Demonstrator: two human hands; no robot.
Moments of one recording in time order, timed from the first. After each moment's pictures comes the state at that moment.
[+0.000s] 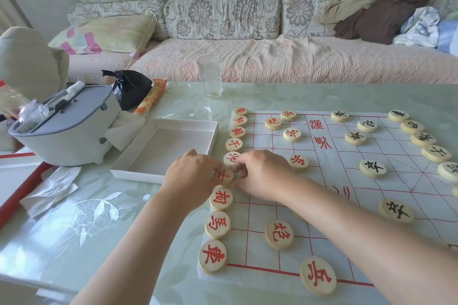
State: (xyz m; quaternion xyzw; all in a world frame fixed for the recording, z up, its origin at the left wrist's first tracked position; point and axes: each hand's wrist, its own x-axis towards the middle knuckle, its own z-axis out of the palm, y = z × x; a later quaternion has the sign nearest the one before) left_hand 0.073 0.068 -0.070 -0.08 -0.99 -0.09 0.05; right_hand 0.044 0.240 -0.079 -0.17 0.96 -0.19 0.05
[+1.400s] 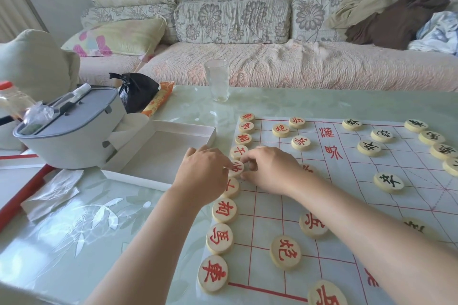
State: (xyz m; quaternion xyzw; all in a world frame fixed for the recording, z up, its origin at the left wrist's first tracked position) left_hand 0.039 0.076 -0.080 -0.10 -0.99 -0.07 0.10; right_hand 0.004 0.250 -0.085 -0.18 0.96 -0.21 0.04
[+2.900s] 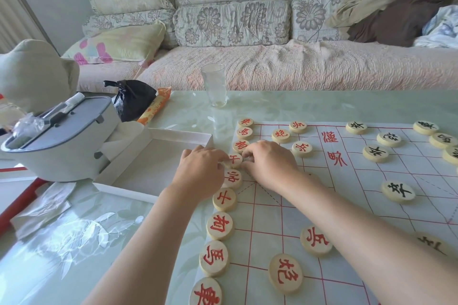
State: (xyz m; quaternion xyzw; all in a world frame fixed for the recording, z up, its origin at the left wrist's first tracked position) left_hand 0.003 0.079 -0.084 -0.05 -0.99 -0.11 0.08; right_hand -0.032 0.245 -0.094 -0.15 0.97 -0.19 -0.03
